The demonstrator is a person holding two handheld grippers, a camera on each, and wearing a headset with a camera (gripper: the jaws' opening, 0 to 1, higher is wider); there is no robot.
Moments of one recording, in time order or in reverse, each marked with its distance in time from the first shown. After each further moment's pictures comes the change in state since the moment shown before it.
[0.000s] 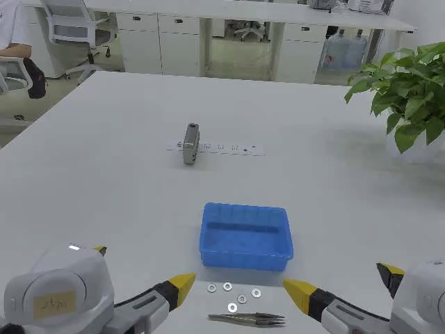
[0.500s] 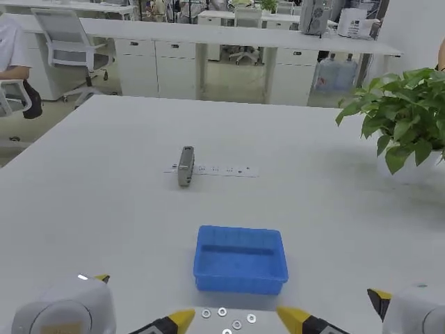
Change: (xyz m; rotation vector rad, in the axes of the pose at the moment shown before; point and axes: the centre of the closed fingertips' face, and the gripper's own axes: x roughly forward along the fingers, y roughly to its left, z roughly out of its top) left arm 0.002 -0.014 -0.007 0.046 0.037 -0.051; right arm 0.001 0.002 -0.003 -0.017 0.020 0.004
